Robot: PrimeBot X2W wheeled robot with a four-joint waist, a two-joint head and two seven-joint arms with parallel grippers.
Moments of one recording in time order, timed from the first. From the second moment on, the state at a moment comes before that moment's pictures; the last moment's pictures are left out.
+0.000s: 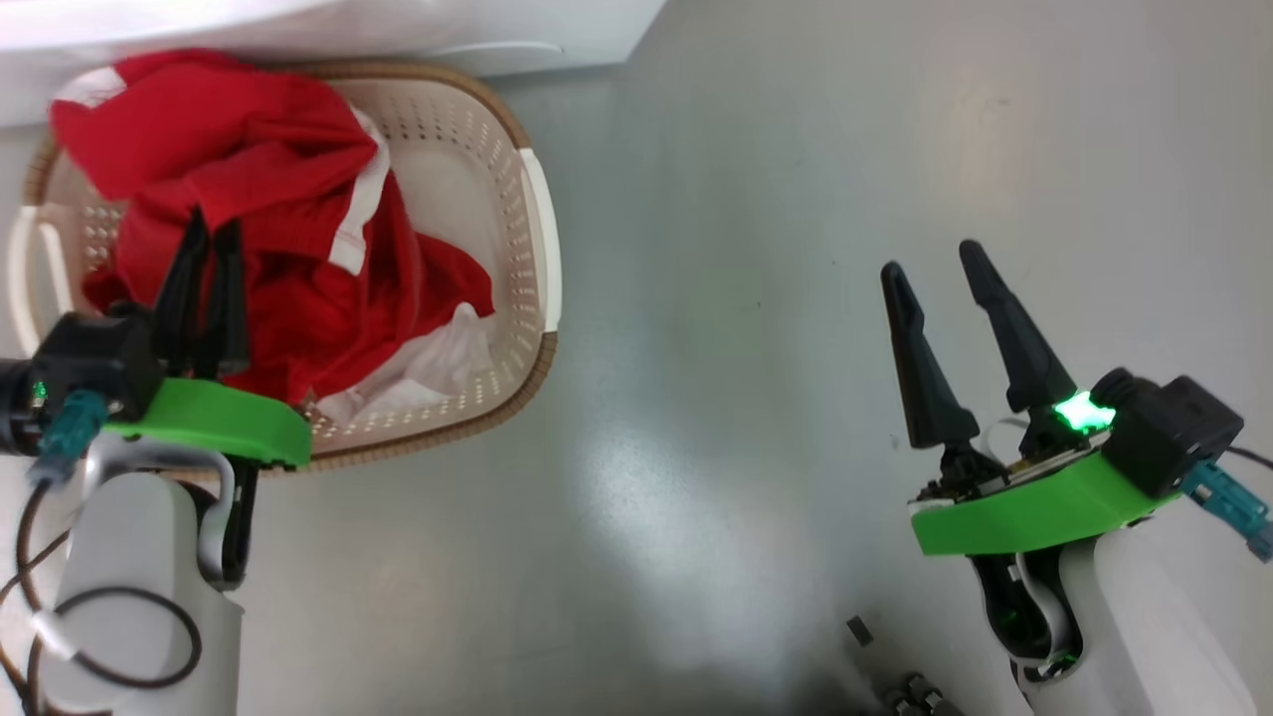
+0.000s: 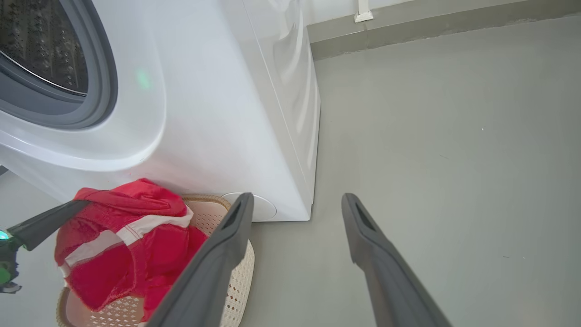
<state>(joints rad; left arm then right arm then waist) -0.61 0.11 0.07 0.47 -0.07 -0.13 -0.26 -0.29 -0.05 0.14 0.08 0.43 0.12 -0.26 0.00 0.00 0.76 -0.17</state>
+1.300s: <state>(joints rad) -0.72 0.15 0.02 0.75 -0.13 -0.13 -0.26 -0.33 -0.05 0.14 0.09 0.42 0.12 -0.26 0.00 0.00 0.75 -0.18</state>
